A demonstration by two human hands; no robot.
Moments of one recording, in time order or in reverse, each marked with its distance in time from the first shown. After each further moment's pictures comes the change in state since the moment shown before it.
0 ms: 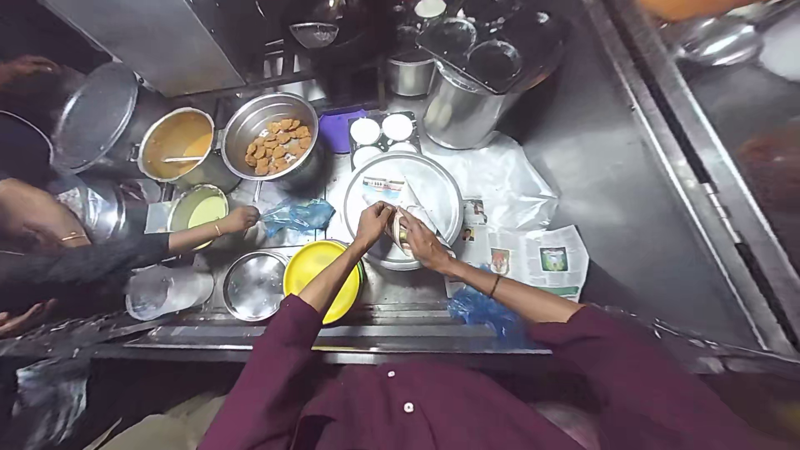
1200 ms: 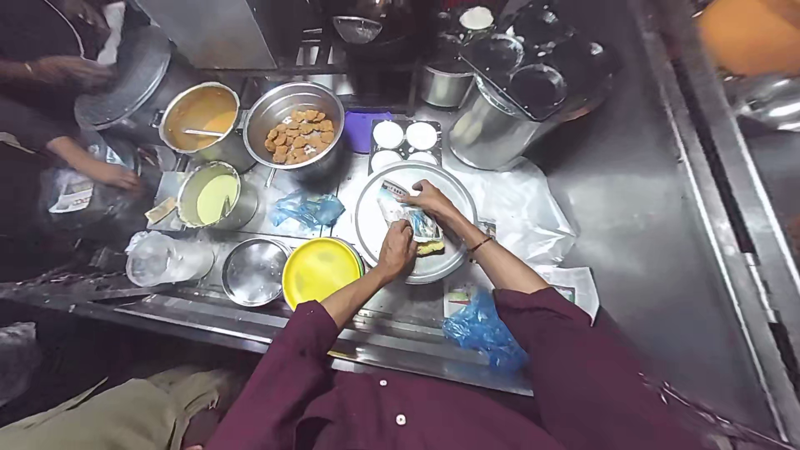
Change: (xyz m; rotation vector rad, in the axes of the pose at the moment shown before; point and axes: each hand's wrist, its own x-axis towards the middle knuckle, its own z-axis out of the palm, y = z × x) left_hand -0.027 -0.009 0.054 0.460 0.174 0.318; right_hand 0.120 -0.008 -0.066 0.211 -0.272 0.553
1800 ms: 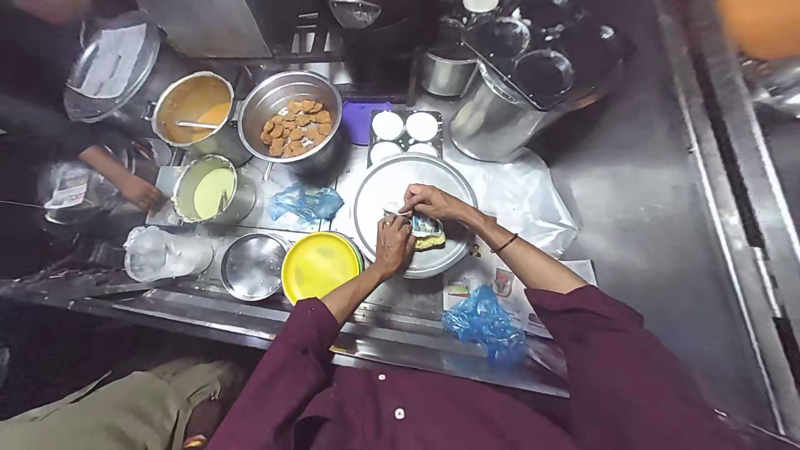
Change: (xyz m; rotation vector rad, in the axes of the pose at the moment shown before) left_hand -0.008 -0.006 0.005 0.218 0.091 0.020; right_hand 0.060 0.046 -0.009 -0.169 -0.343 -0.924
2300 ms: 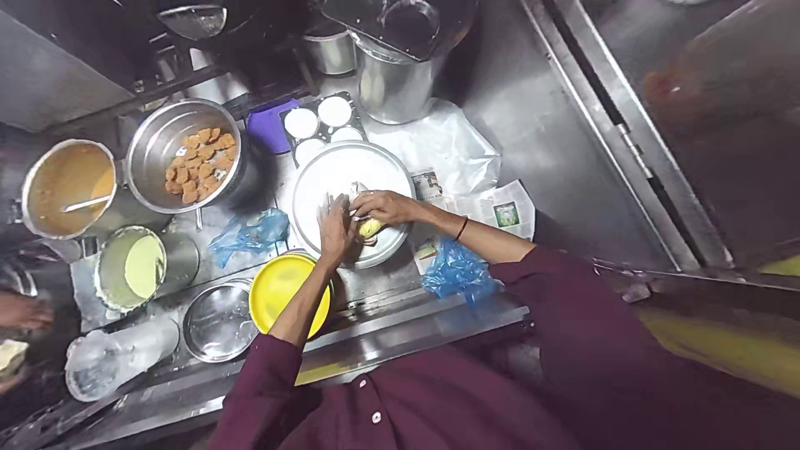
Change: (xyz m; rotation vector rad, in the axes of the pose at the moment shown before) left_hand 0.034 -0.014 -0.014 -0.033 -0.136 0.046; right_hand -0.073 -0.021 0.036 -0.068 0.279 -0.039
